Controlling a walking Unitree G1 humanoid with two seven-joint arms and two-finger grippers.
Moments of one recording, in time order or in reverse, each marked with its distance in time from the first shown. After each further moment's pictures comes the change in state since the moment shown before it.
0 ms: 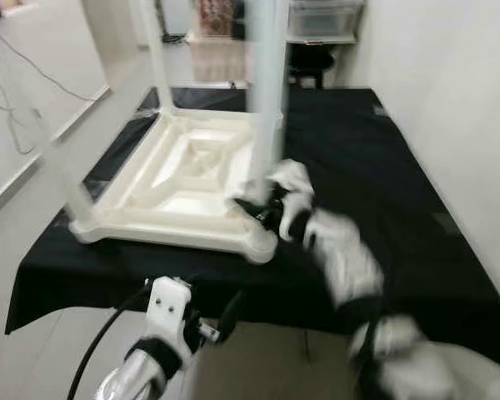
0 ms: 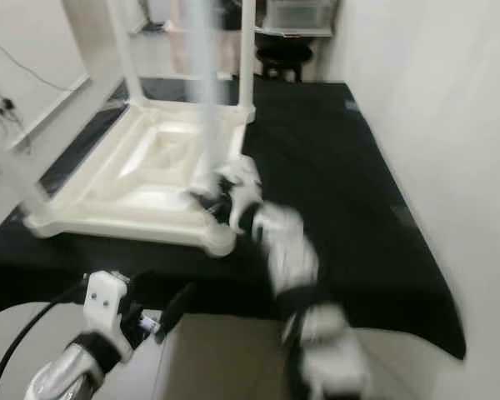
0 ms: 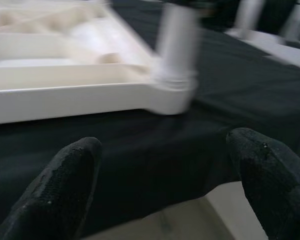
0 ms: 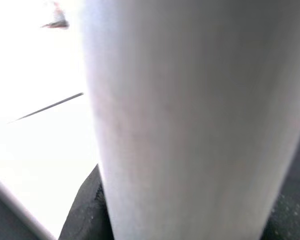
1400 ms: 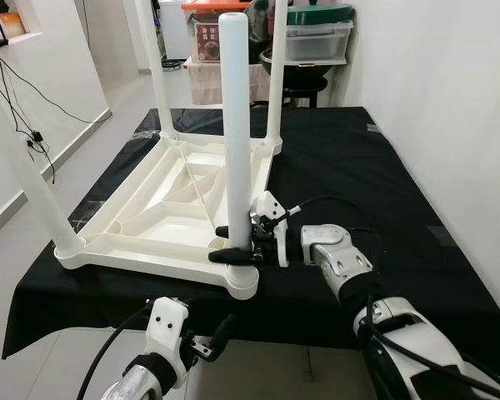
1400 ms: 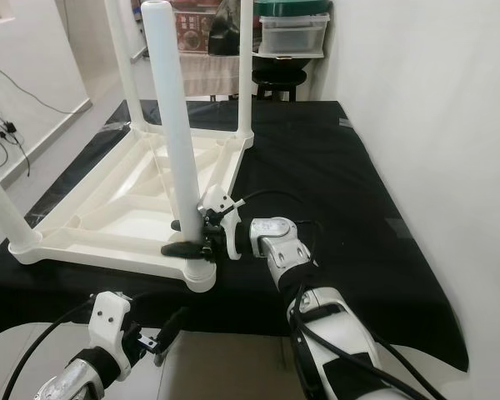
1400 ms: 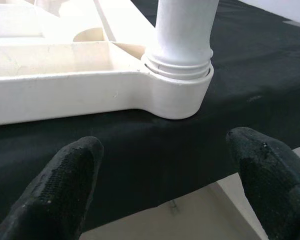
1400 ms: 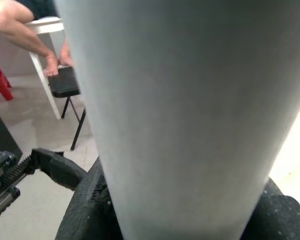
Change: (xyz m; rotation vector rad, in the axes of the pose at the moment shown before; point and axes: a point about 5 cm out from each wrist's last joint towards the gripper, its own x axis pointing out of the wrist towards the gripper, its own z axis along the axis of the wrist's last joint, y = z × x) left arm 0.006 0.018 -0.036 -0.007 0.081 0.018; right arm 0.025 0.020 0.000 -0.108 0.154 1.017
